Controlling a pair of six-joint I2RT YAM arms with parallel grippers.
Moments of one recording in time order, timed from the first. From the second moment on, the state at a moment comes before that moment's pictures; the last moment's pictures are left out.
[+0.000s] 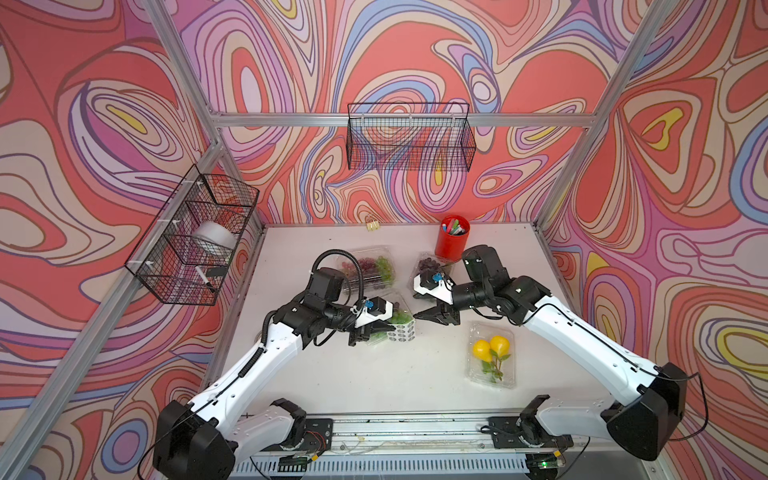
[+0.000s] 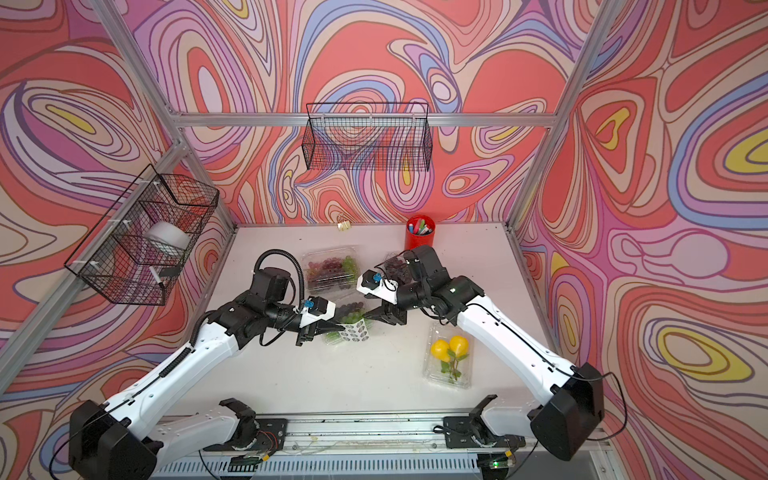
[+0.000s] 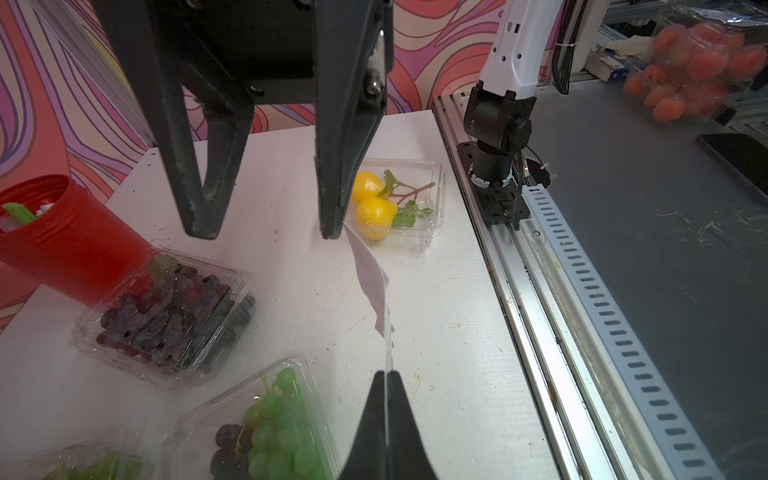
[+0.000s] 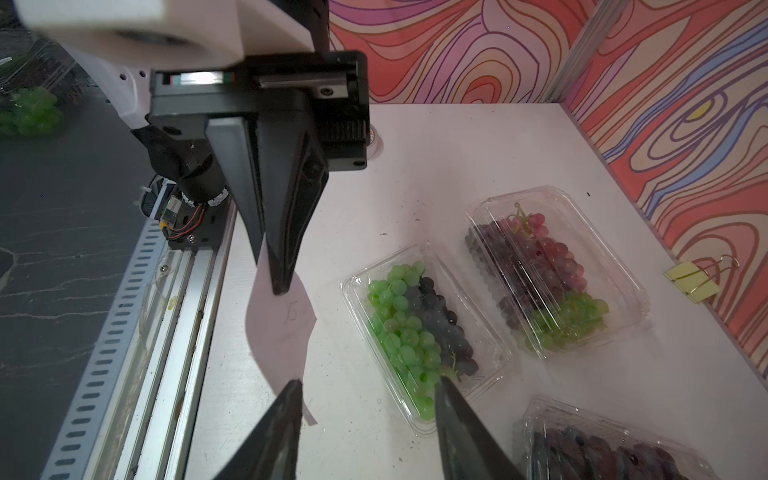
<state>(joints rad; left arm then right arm) -0.46 1.12 0.90 -0.55 0.97 0.78 0.60 1.31 1.20 -0.63 -0.70 -0.65</state>
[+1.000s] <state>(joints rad) -0.46 1.13 0.90 -0.51 0.95 0.74 0.60 1.29 1.21 -0.71 -0.70 -0.68</state>
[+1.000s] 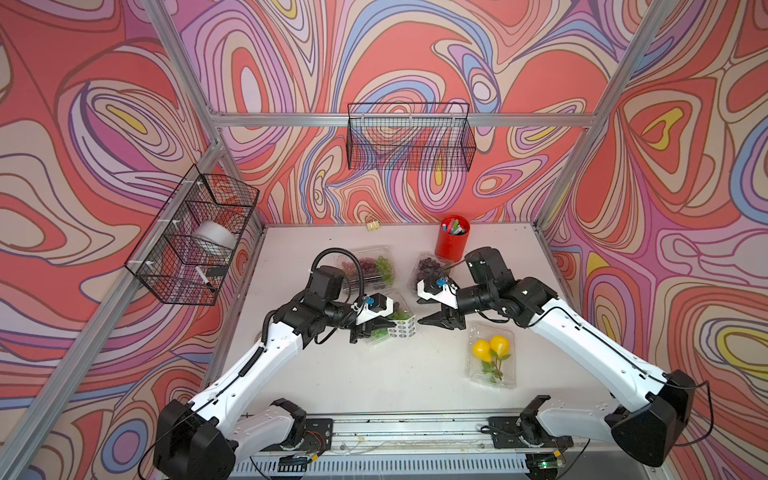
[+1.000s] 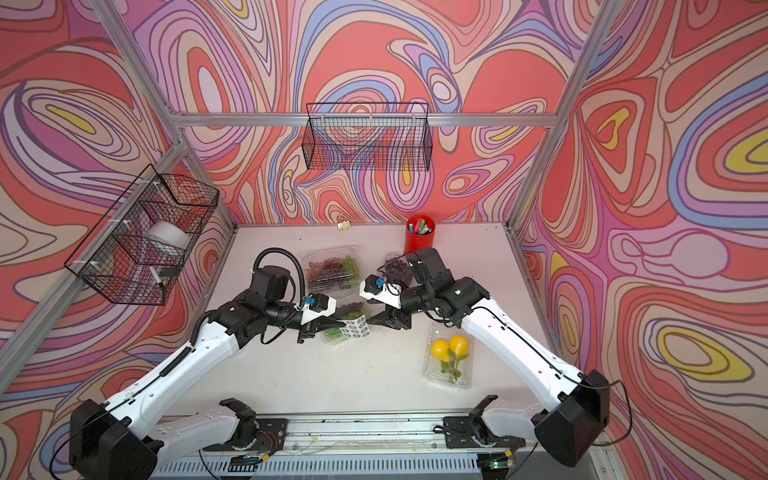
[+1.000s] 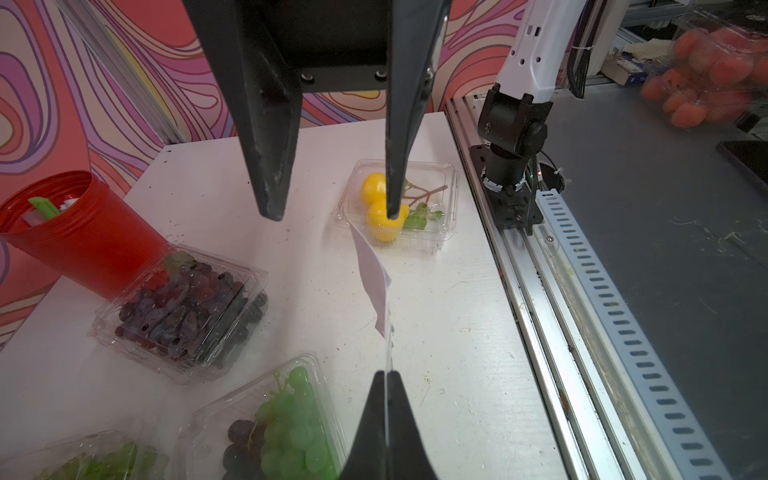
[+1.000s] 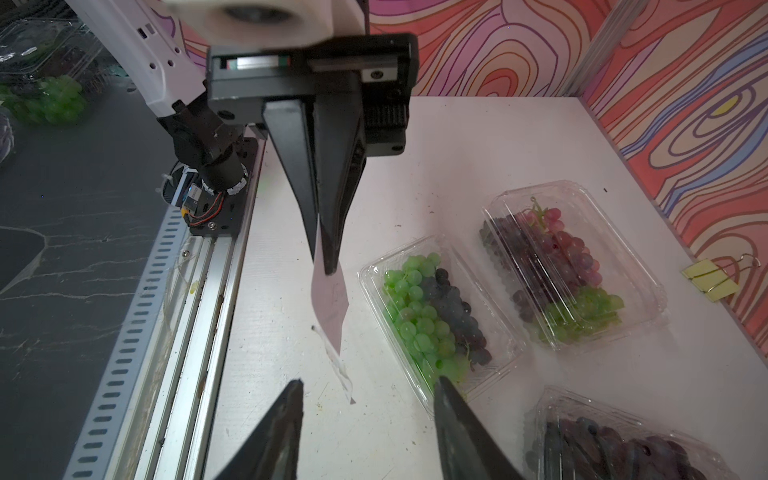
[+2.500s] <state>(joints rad) -0.48 1.18 0.91 -0.43 0.98 0.68 0.60 1.38 1.23 -0.75 -0.91 -0.75</state>
